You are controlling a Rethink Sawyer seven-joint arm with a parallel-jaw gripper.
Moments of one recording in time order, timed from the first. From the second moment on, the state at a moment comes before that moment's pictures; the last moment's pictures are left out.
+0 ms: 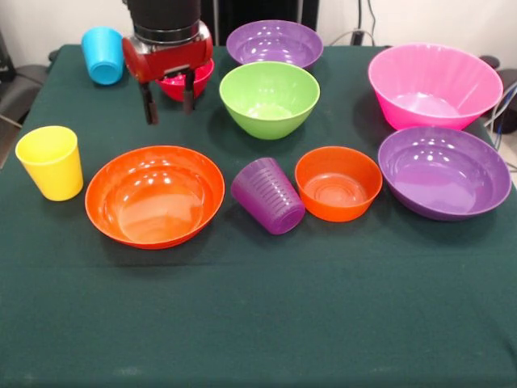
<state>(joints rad) -0.78 -0.63 0.55 1.68 -0.74 0.66 1.32</state>
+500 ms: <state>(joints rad) -0.71 -0.57 0.53 1.52 -0.72 0.69 1.32</state>
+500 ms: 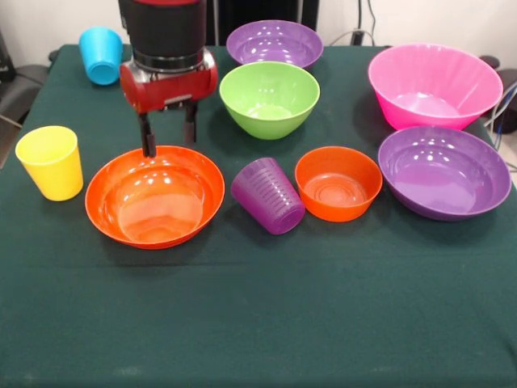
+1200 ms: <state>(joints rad) -0.67 -0.42 0.51 1.29 -0.68 0.73 1.32</state>
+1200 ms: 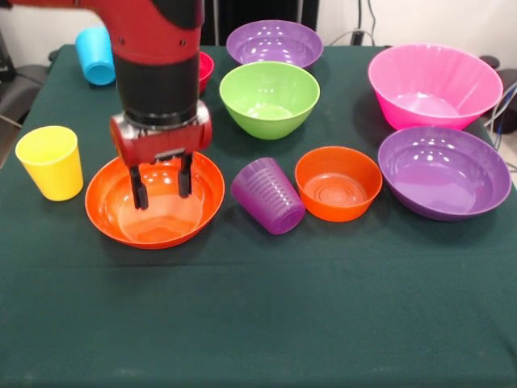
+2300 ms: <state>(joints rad) -0.67 -0.45 0.50 1.30 -0.66 0.75 1.32</state>
